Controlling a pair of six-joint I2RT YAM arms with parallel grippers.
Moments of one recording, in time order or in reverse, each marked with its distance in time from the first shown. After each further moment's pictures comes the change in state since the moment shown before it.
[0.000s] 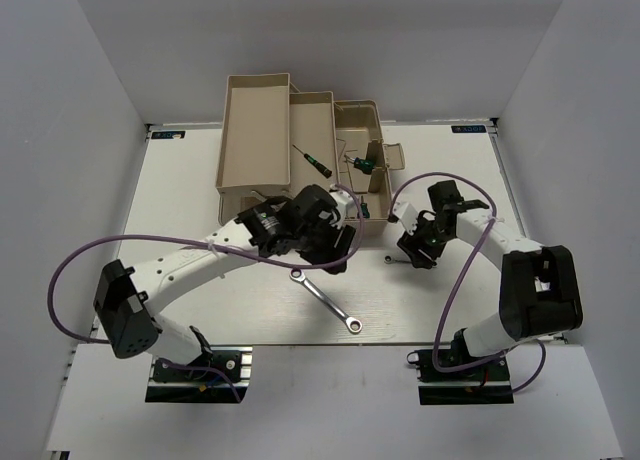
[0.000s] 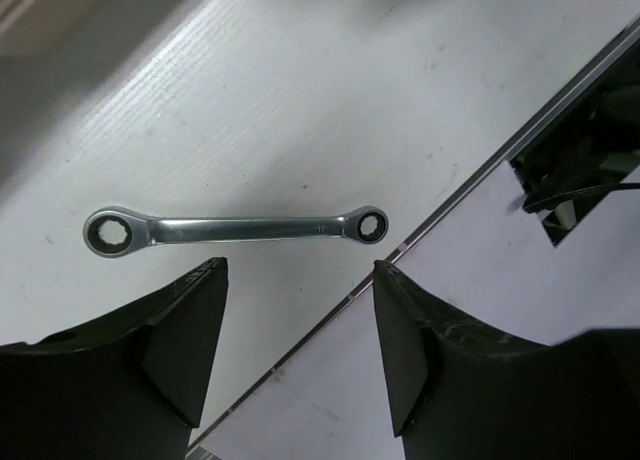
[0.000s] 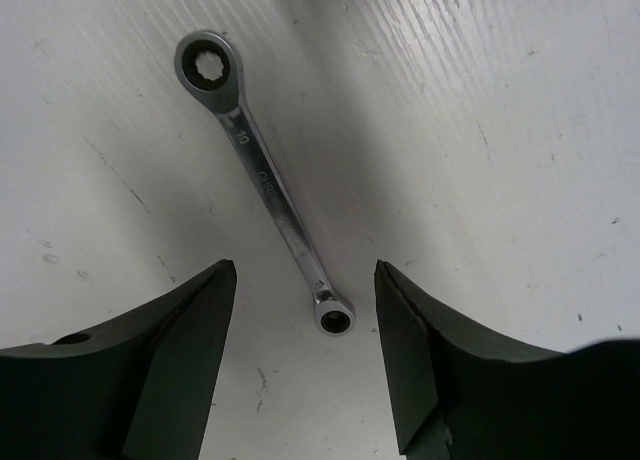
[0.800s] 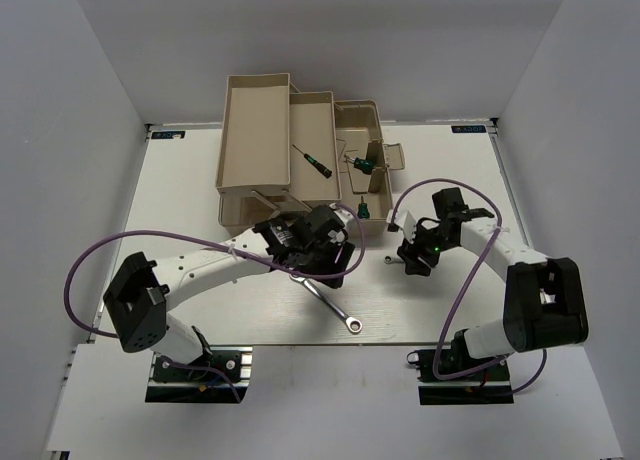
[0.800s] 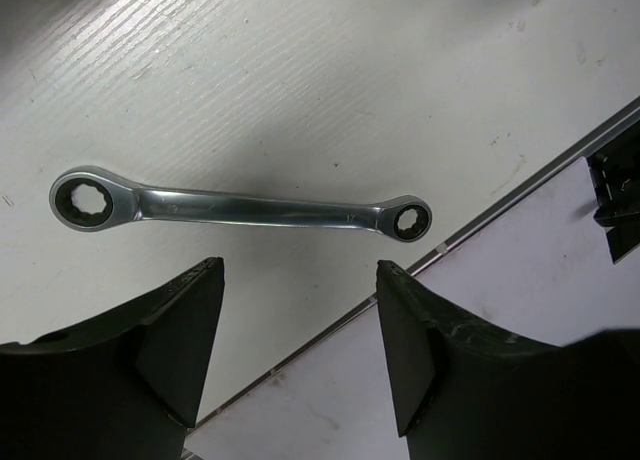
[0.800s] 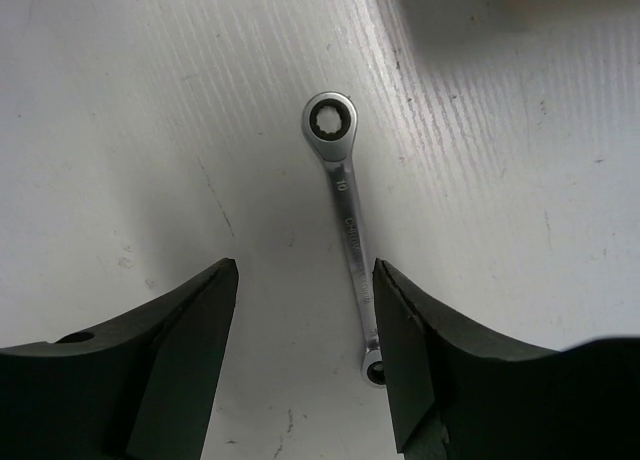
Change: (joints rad) left arm -0.052 0.065 -0.132 0.057 -0.075 -0.088; right arm -0.021 -0.069 -0.073 0.002 -0.220 -0.138
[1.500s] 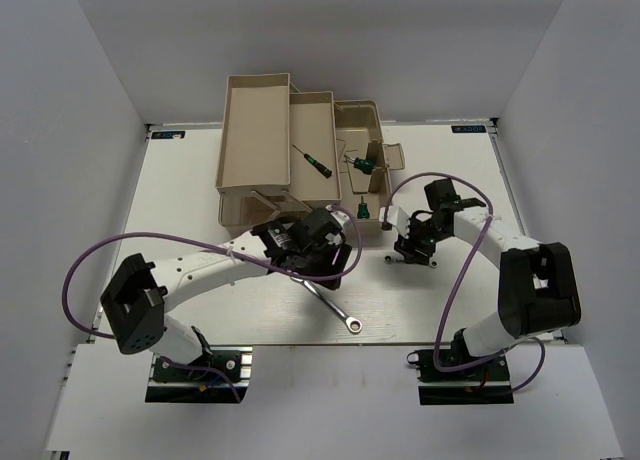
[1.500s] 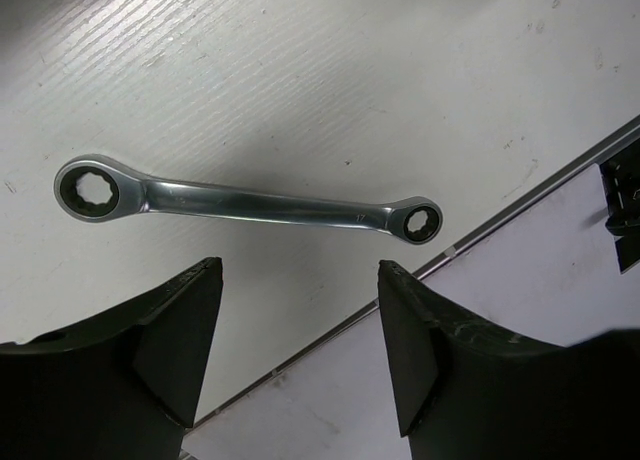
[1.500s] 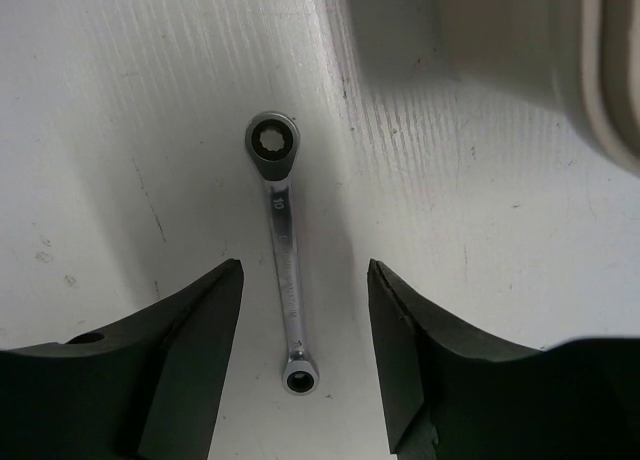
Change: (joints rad) left arm 0.000 -0.014 -0.037 0.015 -0.023 -0.026; right arm 0.033 0.086 0.088 0.008 0.061 -0.143
